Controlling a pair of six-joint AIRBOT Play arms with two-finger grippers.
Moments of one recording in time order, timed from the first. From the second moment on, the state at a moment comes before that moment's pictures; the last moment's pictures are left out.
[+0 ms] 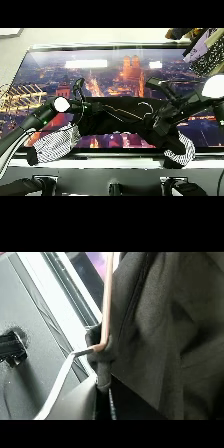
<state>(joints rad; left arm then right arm) -0.49 -1.37 1.13 1.05 -0.78 -1.75 0.15 -1.07 1.29 -1.03 1.73 0.90</state>
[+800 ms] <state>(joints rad) -0.49 -1.36 1.17 1.06 -0.80 -1.74 0.32 -1.15 1.27 -1.21 1.71 1.00</state>
